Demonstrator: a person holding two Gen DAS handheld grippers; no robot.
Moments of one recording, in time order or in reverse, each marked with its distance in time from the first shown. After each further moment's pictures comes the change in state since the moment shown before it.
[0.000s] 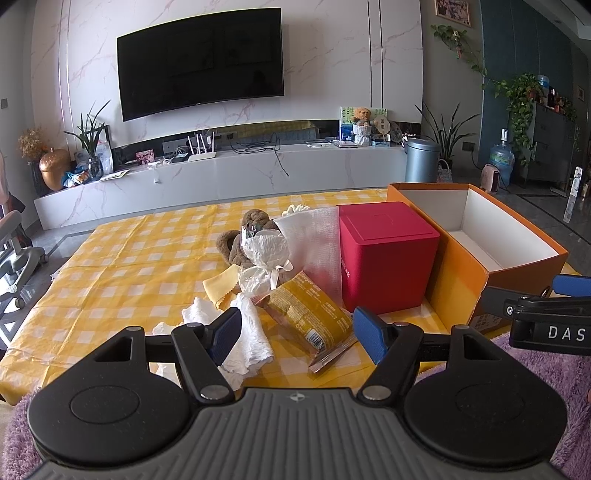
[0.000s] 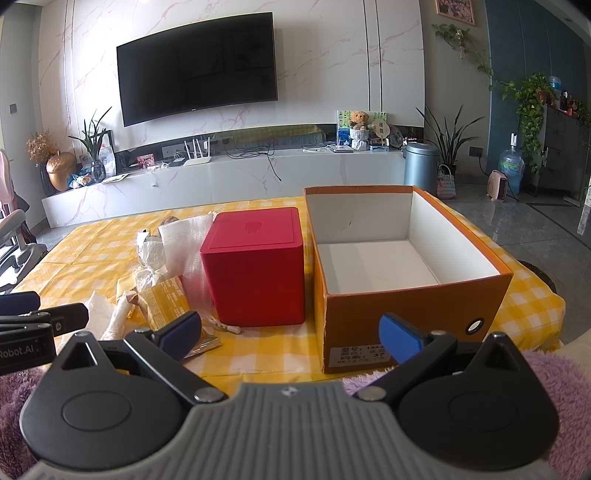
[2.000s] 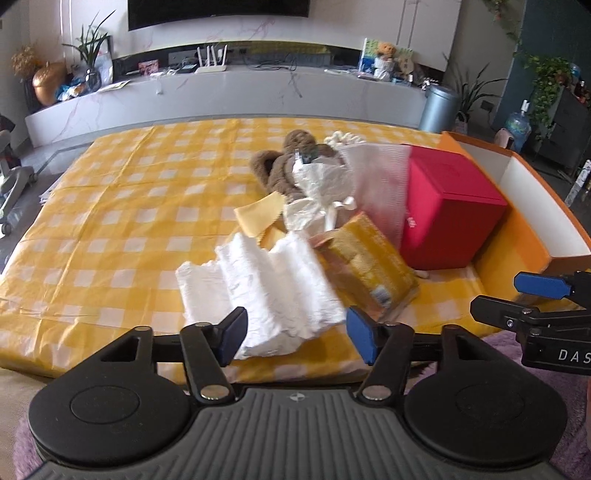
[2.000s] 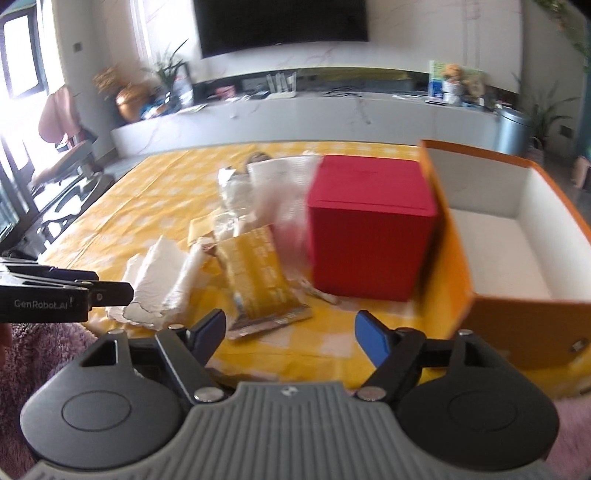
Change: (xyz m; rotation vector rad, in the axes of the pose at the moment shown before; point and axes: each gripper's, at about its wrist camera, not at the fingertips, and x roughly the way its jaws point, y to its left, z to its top) left arm 0.055 0.084 0.004 -0.127 0.300 -0.049; right arm 0.058 0.054 0.013 -0.146 0.228 0.254
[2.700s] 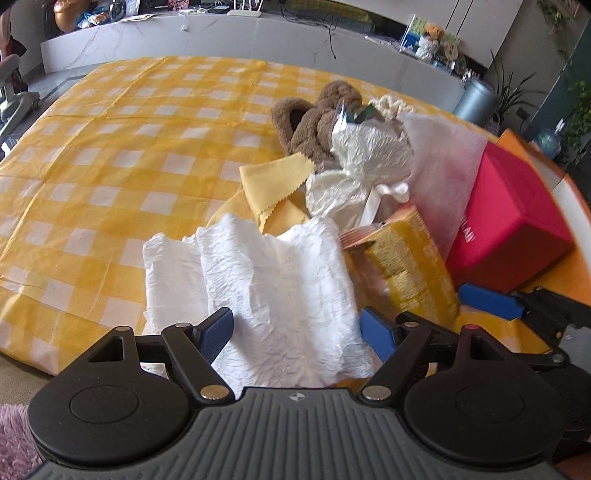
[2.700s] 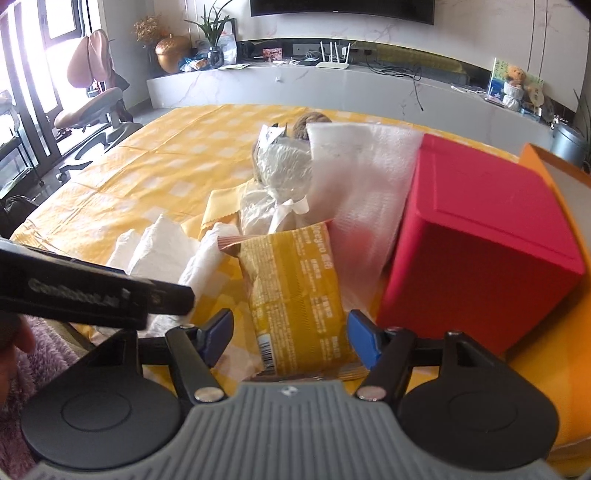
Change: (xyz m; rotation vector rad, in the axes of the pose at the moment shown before) left arm 0.083 0.016 0.018 -0.163 0.142 -0.005; right arm 0.107 0.027 0.023 -0.144 0.097 0.072
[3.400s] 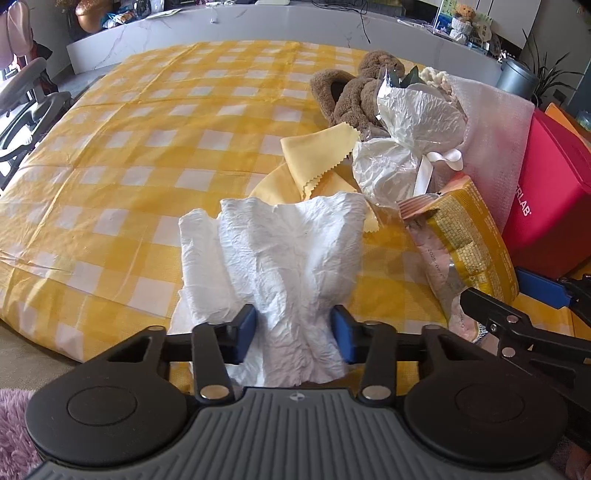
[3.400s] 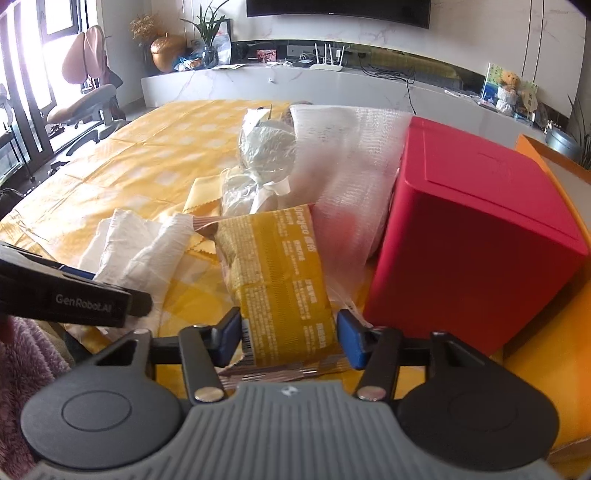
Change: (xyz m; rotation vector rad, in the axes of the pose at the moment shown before) left arm 0.014 0.005 -0.010 -0.006 0.027 0.136; right arm 0.013 -0.004 -0.012 -0.021 -0.022 -0.046
